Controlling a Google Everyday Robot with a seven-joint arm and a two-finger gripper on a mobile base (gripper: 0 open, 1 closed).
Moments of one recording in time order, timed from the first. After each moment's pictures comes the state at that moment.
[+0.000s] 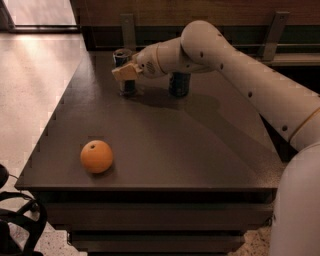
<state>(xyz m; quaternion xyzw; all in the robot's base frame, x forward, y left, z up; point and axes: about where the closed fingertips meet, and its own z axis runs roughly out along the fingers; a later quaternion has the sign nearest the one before) 0.720 0.099 0.881 -0.47 0.69 0.31 0.46</state>
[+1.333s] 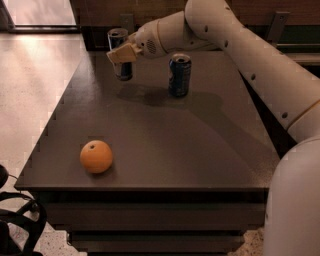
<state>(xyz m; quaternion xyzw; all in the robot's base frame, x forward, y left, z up) 0.709 0.102 0.944 -0.50 0.66 0.32 0.46</state>
